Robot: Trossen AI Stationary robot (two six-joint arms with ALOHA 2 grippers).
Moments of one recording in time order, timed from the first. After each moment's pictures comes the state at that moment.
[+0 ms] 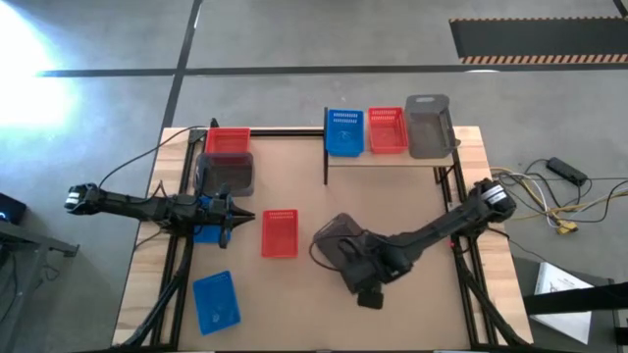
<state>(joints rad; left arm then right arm) -0.13 0.29 0.00 0.05 -0.19 -0.05 0.48 1.84 1.56 -1.11 0.00 0.67</state>
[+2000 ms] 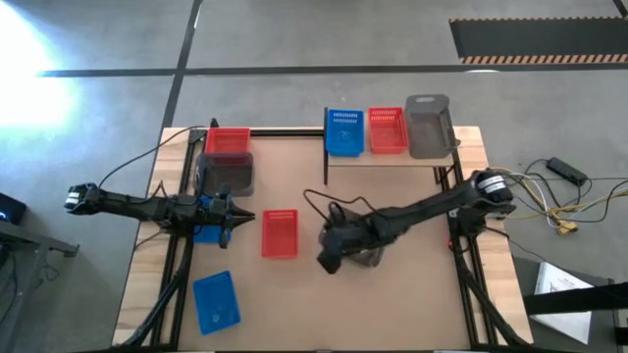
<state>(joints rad) -0.13 0.29 0.00 0.05 -0.19 -0.05 0.25 1.82 1.36 -0.58 0.14 0.94</state>
